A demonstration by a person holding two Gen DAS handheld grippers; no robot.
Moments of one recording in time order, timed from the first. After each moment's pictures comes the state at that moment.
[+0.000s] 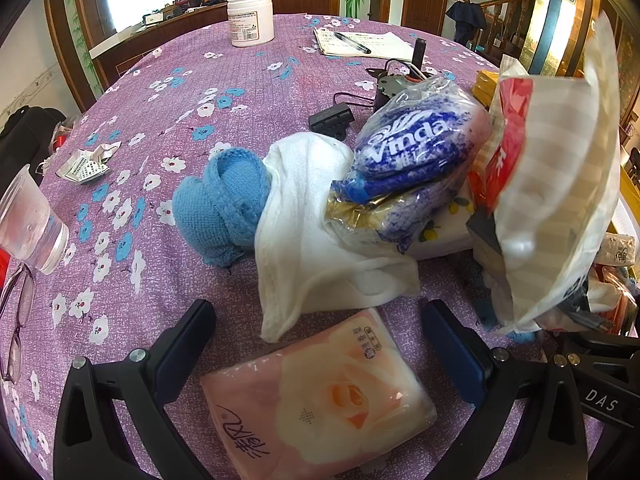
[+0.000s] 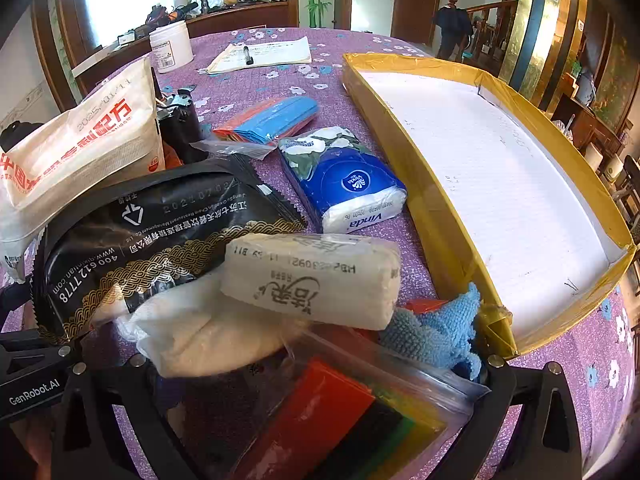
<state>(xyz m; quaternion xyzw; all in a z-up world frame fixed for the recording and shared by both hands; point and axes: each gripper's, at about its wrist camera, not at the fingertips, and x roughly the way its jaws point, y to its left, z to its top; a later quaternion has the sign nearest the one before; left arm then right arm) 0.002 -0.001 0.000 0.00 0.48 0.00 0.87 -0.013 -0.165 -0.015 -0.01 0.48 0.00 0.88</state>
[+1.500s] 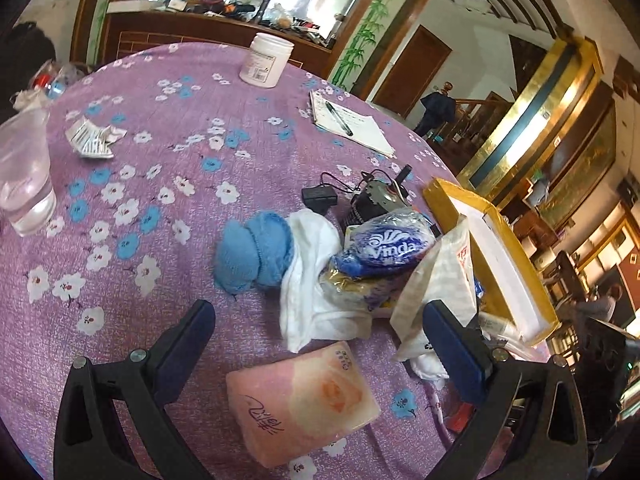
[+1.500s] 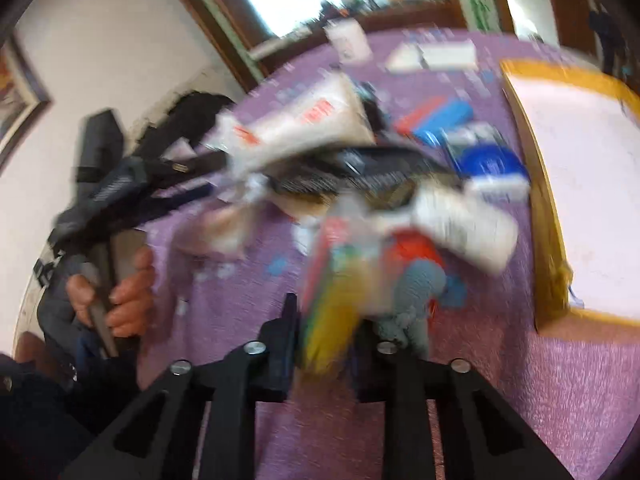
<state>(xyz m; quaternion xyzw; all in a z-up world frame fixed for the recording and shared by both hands) -0.026 0.058 0.036 -0.20 0.39 -0.09 0.90 -0.062 -0.203 0.014 0.05 0.43 0.36 0.82</state>
